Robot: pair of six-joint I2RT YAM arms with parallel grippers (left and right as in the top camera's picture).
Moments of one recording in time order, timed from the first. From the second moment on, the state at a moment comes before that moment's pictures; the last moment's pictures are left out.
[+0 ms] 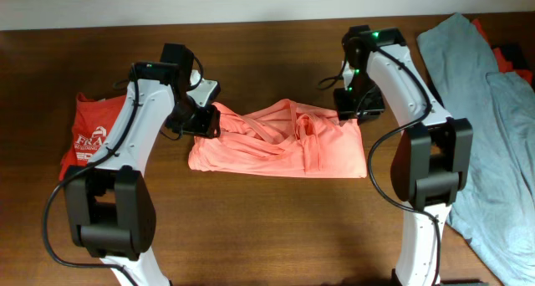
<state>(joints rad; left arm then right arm) -0.15 1.95 1.62 -1.16 0.23 0.15 0.15 2.24 1.98 -1.43 -0.06 0.10</state>
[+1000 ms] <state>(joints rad) -0.15 1.95 1.62 -1.15 0.23 0.15 0.38 2.23 1.83 -1.25 -0.16 0.08</state>
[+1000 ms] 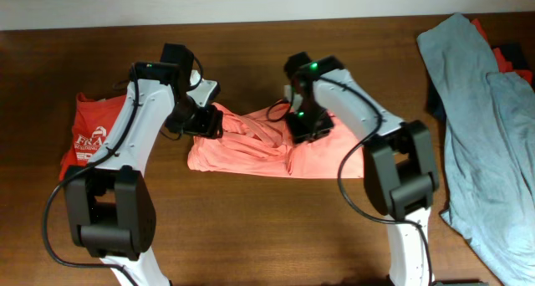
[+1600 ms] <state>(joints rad) -0.12 2.17 1.62 -1.10 0.21 0.14 0.19 1.90 1.89 -1.41 -0.08 0.07</state>
